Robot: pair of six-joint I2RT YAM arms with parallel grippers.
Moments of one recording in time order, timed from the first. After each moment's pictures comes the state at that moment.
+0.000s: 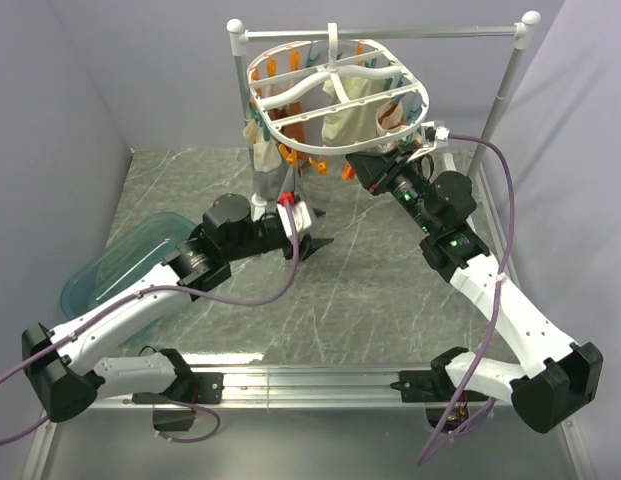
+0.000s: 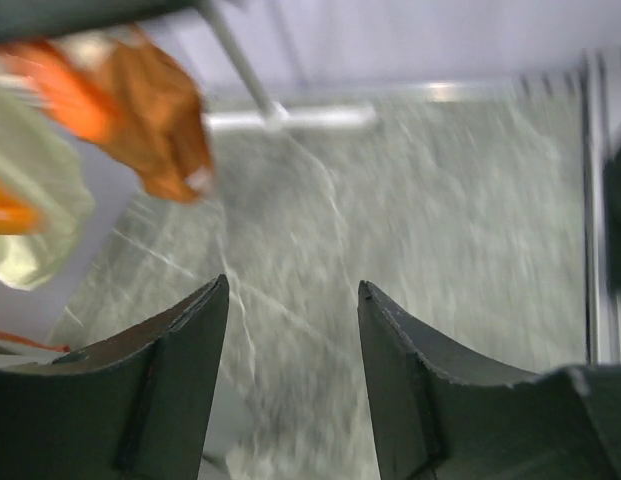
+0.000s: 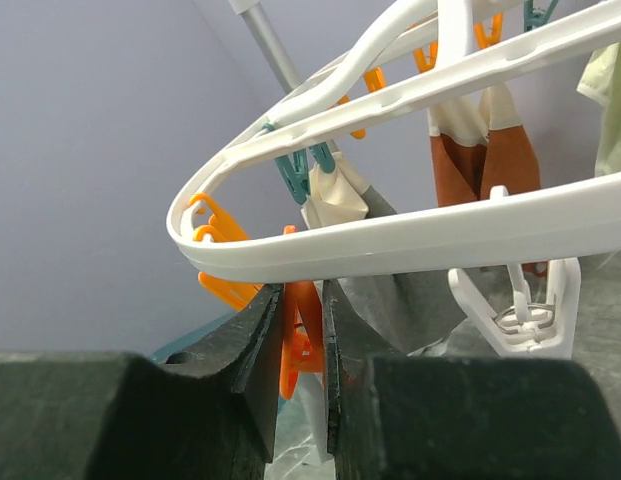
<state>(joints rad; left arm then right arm) -0.83 1.16 1.09 0.02 0.36 0.28 0.46 1.12 1.06 0.29 -0.17 0.56</state>
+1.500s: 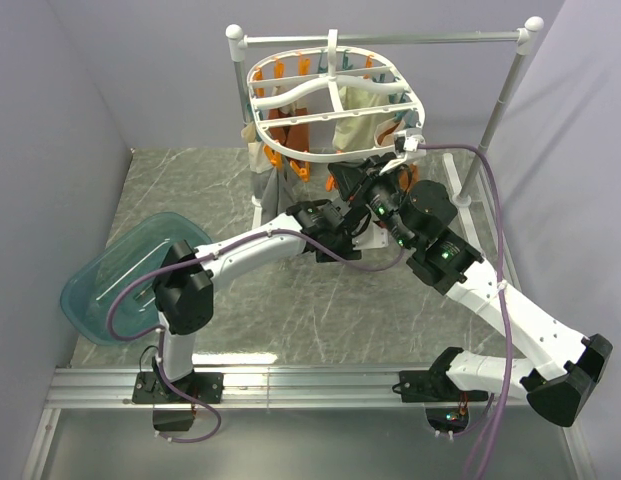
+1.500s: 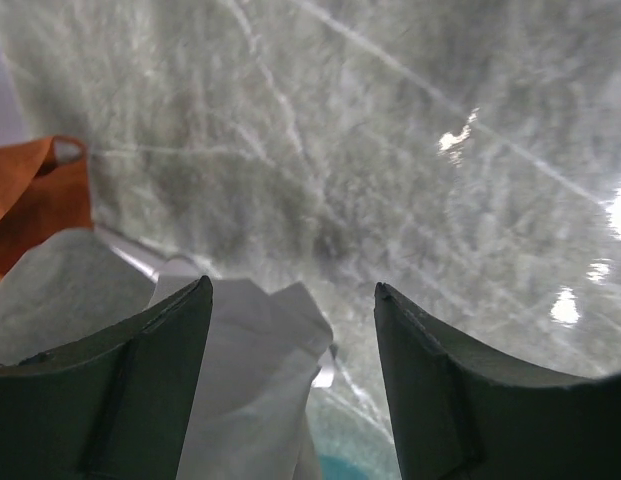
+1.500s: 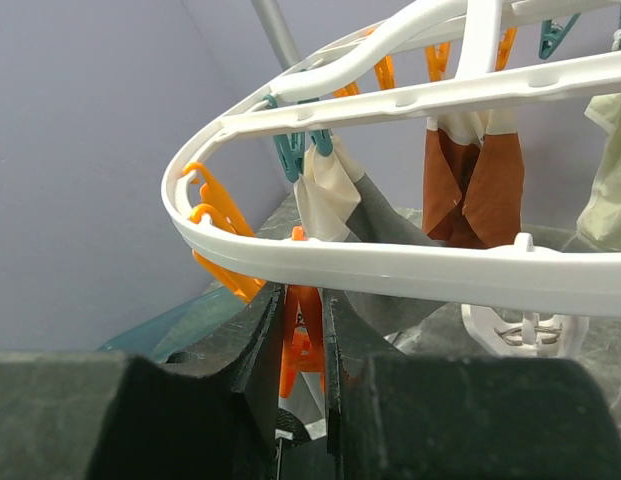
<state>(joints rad) -0.96 1.92 1.73 -0.79 -0.22 0.66 0.75 1.11 1.16 0.11 0.18 0.36</state>
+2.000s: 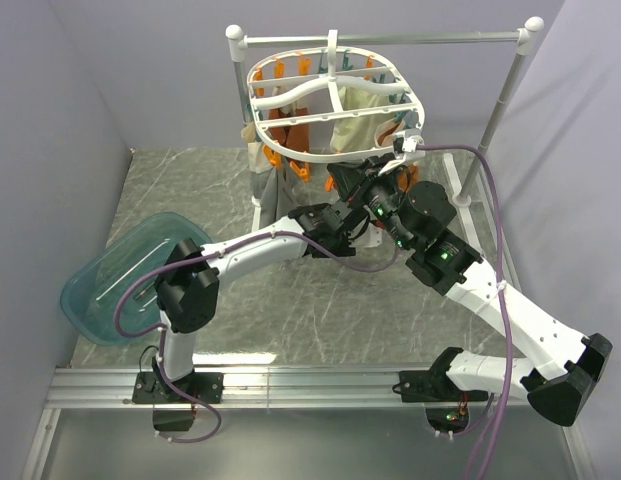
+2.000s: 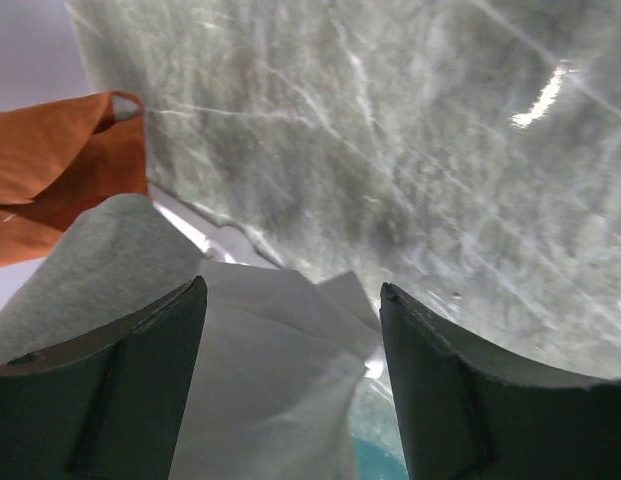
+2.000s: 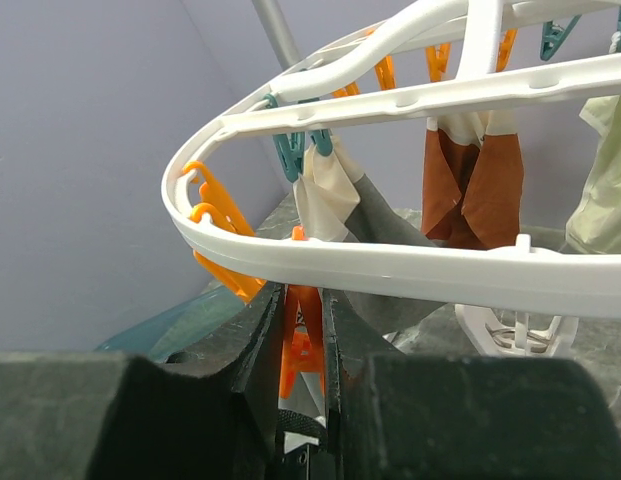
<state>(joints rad) -0.95 1.94 1.67 -0.69 -0.40 0.72 0.76 1.11 1.16 0.12 0.20 0.35</state>
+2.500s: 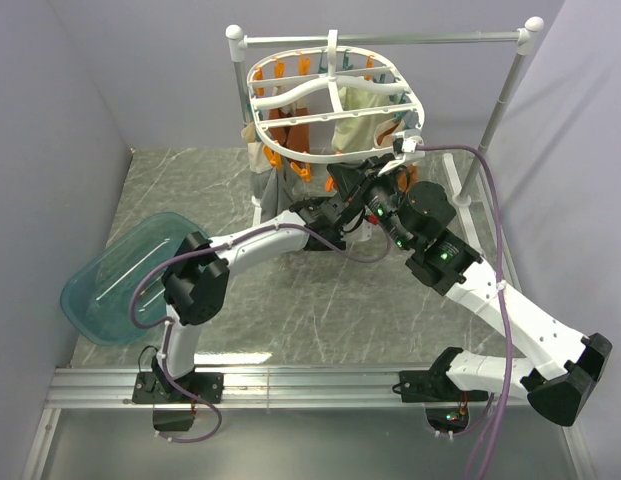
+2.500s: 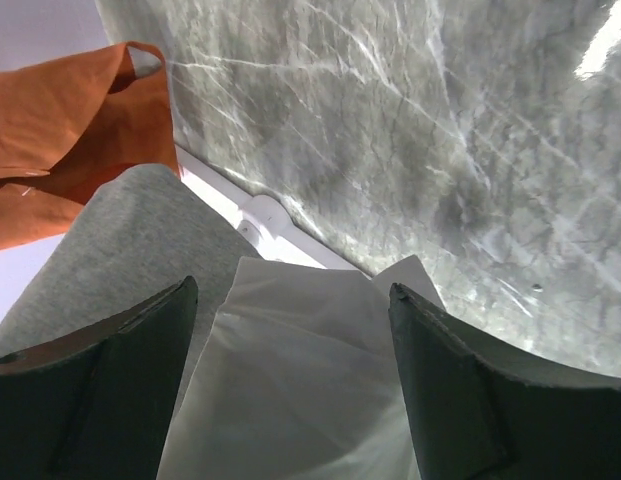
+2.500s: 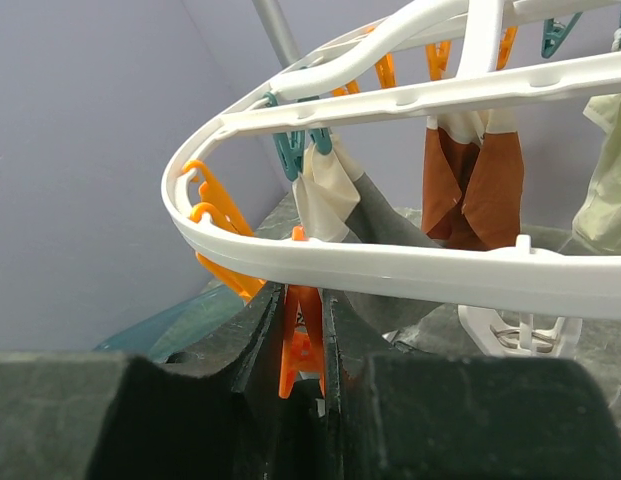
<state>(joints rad) -0.90 2.00 1.68 -0.67 -0.49 0.81 0.76 1.11 1.15 0.12 0.20 0.35</state>
